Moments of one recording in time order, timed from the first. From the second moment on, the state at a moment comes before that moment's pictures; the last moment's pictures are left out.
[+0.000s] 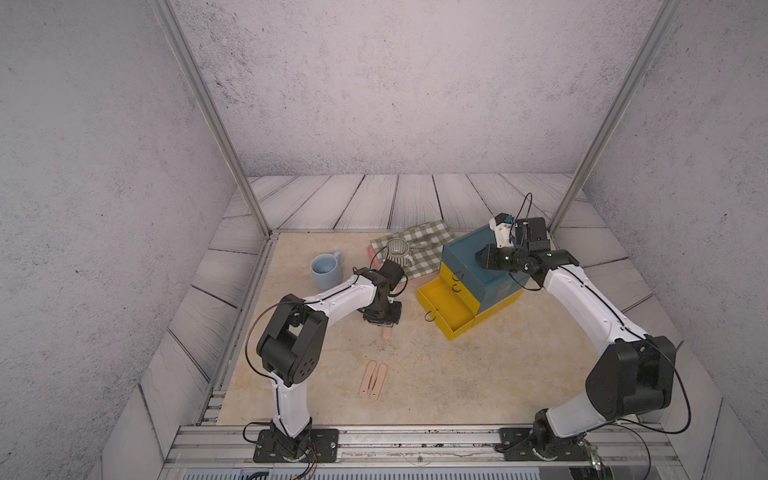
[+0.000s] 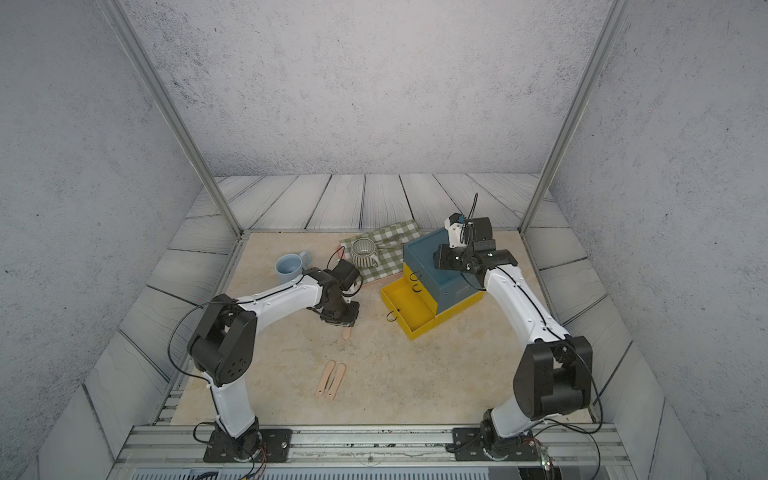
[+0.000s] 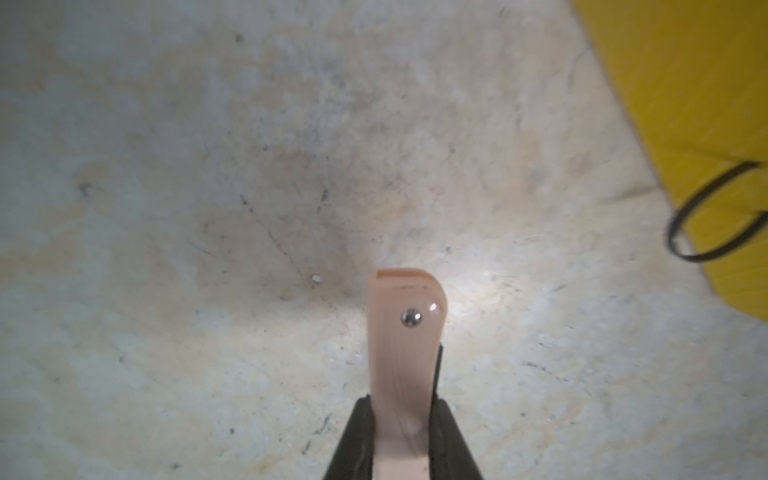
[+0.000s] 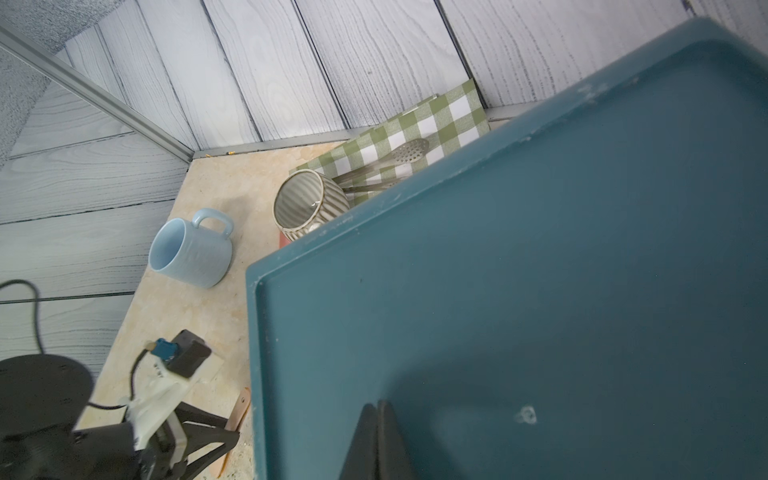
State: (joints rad) left arm -0.63 1.84 1.36 -0.84 0.12 -0.41; right arm 0.18 1.56 1.34 -0.56 -0.35 0.22
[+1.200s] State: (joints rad) left arm -0.76 2.08 1.61 -0.44 0.35 -0.96; right arm 0.18 1.56 1.33 -0.54 -0.35 0.22
